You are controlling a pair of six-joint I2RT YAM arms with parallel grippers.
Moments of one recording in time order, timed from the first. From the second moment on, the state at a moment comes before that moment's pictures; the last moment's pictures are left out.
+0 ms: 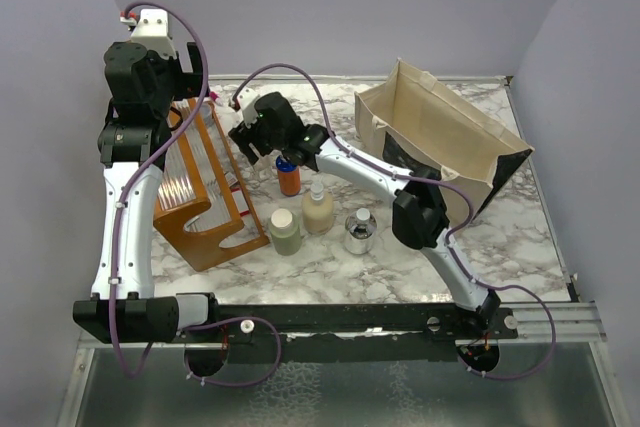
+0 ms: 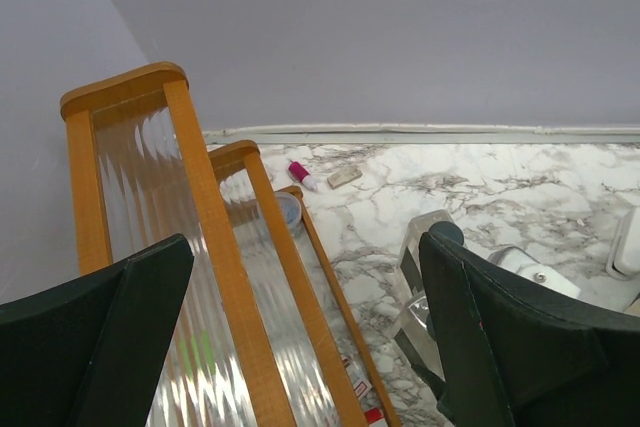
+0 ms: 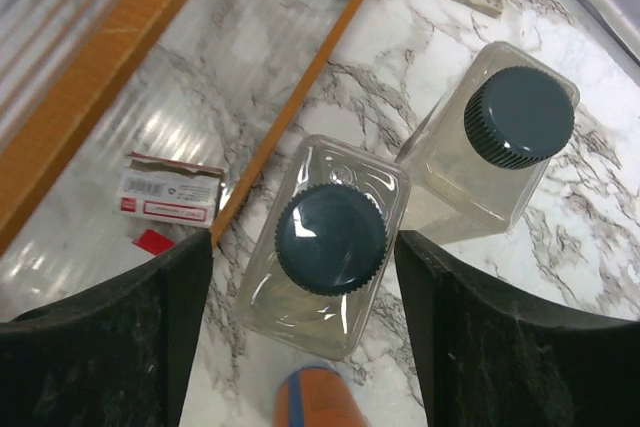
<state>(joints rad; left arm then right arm) 0.02 1.27 1.58 -0.47 -0.02 0.01 0.92 2.35 2.23 -0.30 0.03 -0.10</state>
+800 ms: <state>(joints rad) 0.02 1.27 1.58 -0.47 0.00 0.03 0.91 2.45 2.30 -0.30 0.07 -0.11</state>
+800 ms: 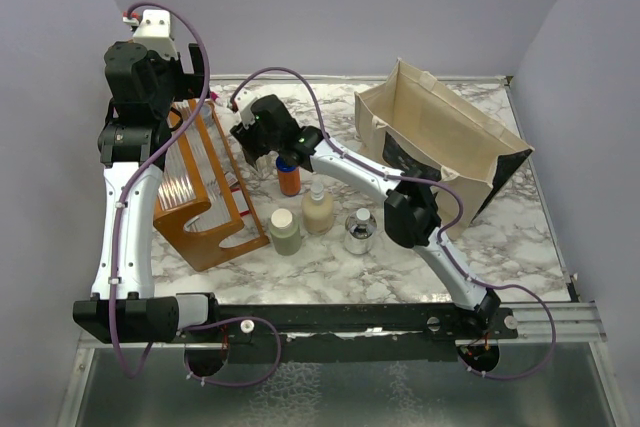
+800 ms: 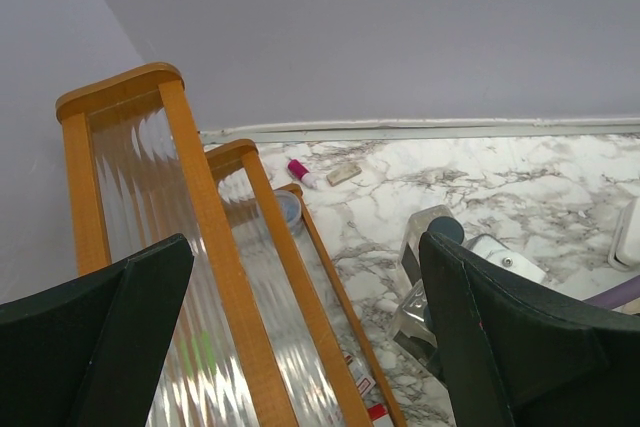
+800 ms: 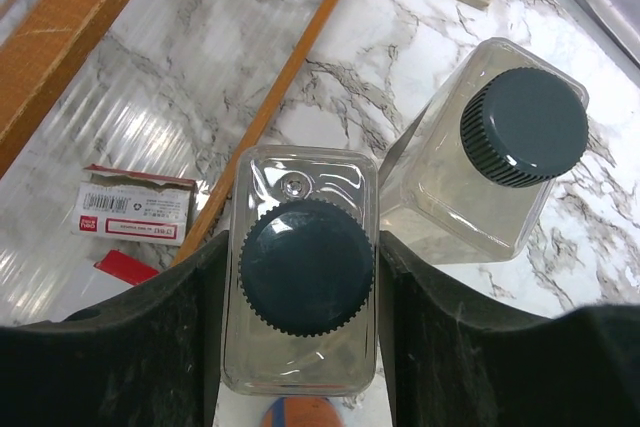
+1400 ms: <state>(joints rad) 0.02 1.27 1.58 -0.47 0.01 0.04 0.90 2.45 2.30 -0.33 0.03 -0.11</state>
